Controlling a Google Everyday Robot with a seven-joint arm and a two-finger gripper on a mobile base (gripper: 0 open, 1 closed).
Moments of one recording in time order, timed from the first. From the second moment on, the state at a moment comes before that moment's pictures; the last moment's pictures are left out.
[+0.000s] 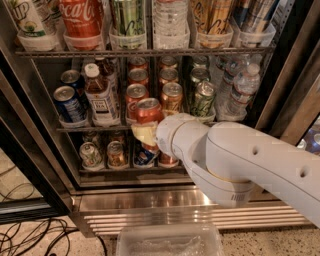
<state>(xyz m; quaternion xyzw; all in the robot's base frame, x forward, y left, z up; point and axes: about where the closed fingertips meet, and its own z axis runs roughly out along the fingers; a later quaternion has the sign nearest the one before) 0.545 -0.004 0.851 -0.25 0.79 0.11 0.55</state>
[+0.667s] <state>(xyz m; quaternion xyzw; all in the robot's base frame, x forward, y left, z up) 0.505 0.024 0.824 -0.31 0.78 0.20 0.50</state>
